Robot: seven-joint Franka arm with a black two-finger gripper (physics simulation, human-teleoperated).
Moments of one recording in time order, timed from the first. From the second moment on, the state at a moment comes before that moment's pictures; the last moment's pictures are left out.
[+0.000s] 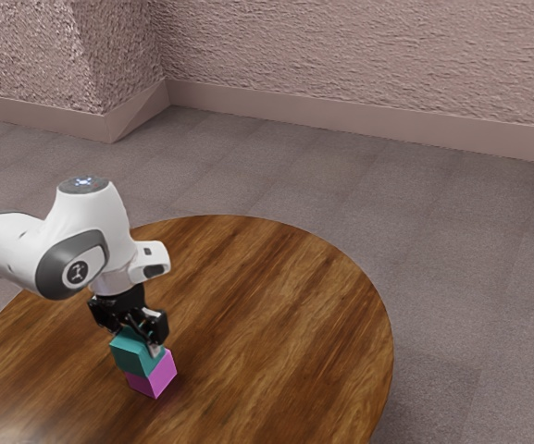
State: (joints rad) arm -0.05 -0.22 0.00 -2.61 -0.01 2.39 -0.13
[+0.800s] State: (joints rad) arm -0.06 -0.03 -0.30 -2.42 -0.06 2.37 -0.21
